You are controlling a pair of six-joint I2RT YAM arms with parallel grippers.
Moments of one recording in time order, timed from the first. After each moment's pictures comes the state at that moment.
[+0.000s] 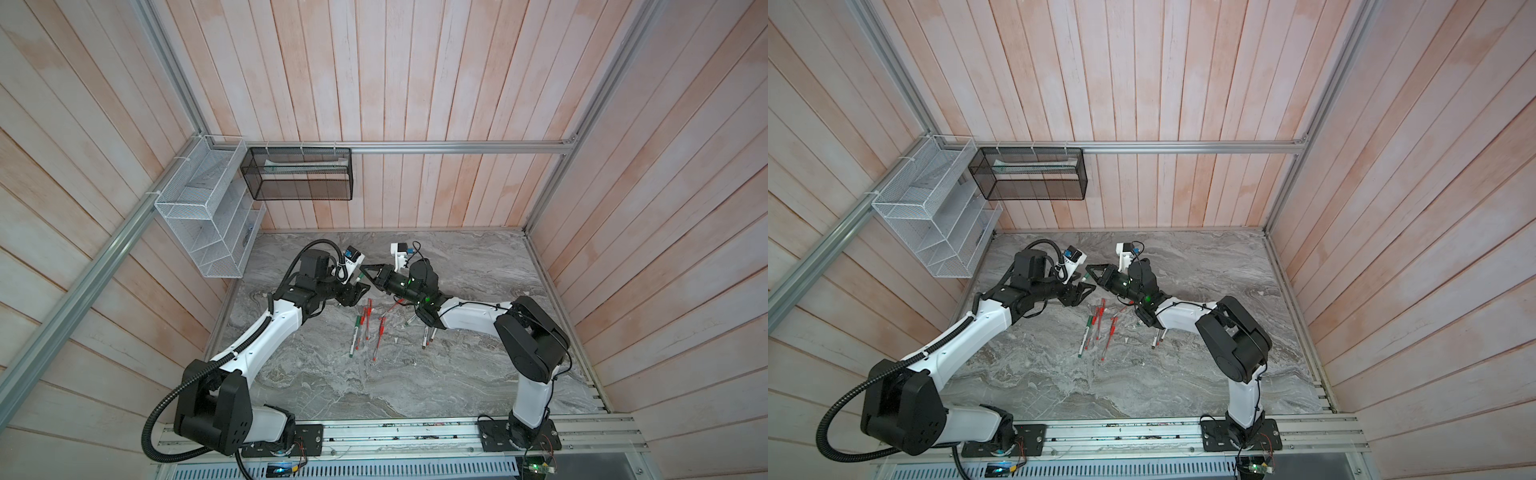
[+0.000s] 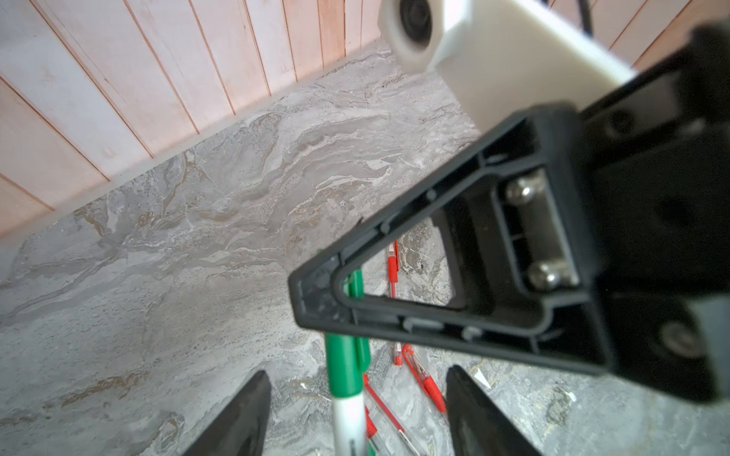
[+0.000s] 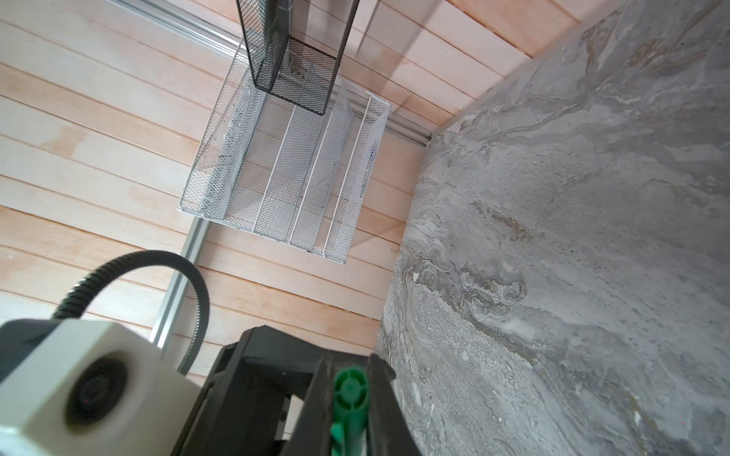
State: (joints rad) left arm -0.32 1.38 1.01 -0.28 0.43 0.27; right arm 0.76 1.87 1.10 0.77 -0.33 1.16
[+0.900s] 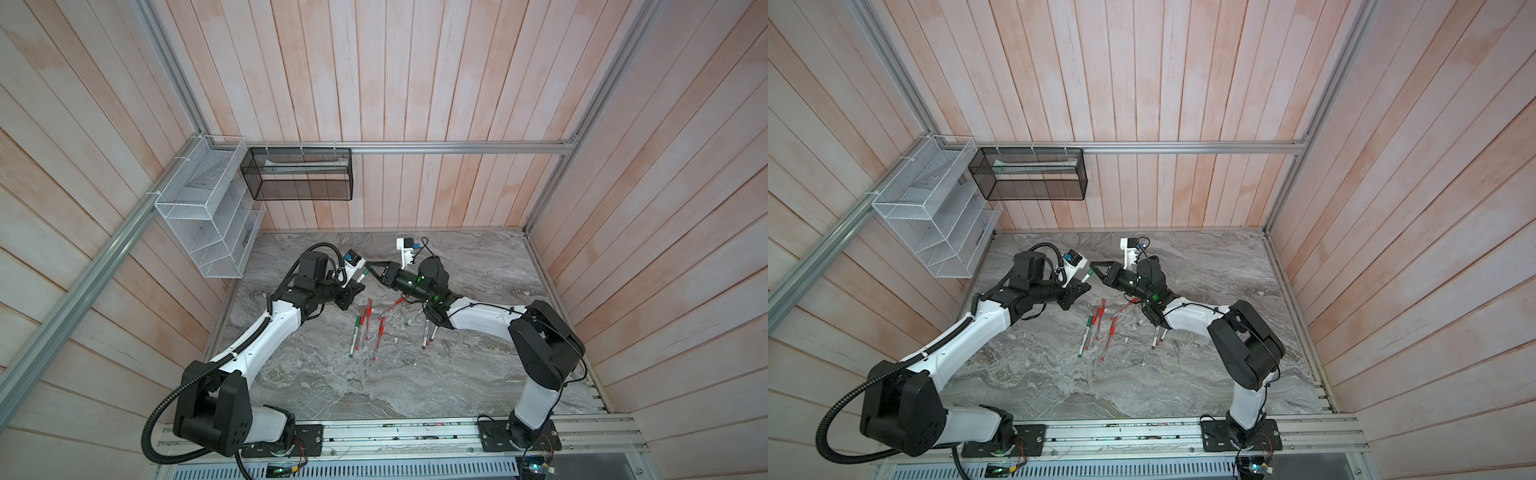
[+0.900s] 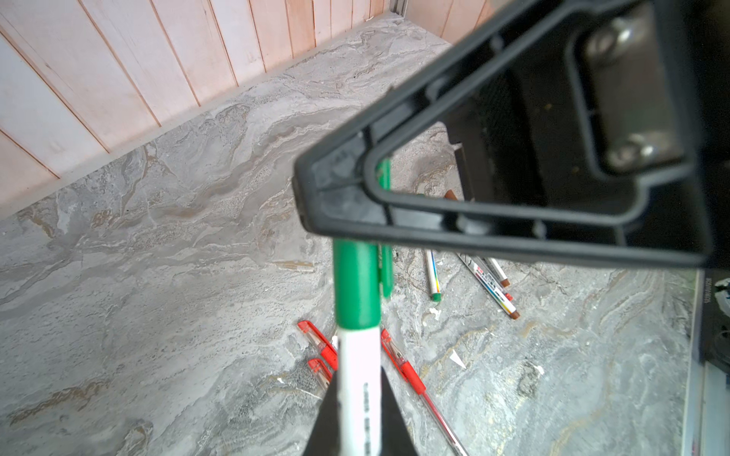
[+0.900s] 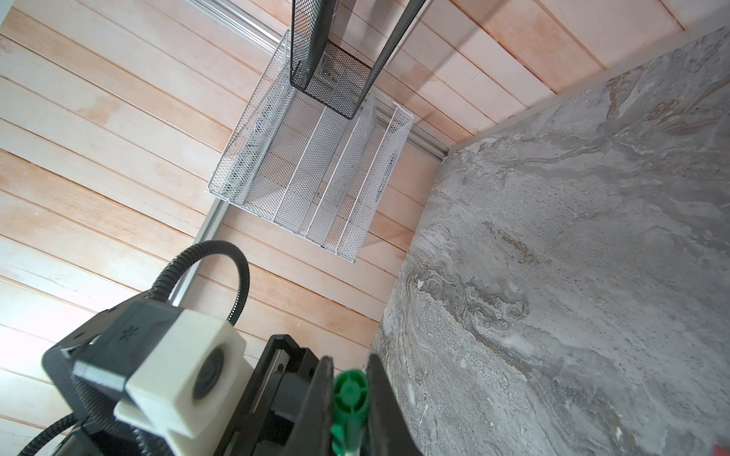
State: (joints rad) left arm -0.31 1.38 1.00 -0.30 0.52 0.28; right arm 0.73 1.80 1.06 0.77 -0.37 1.09
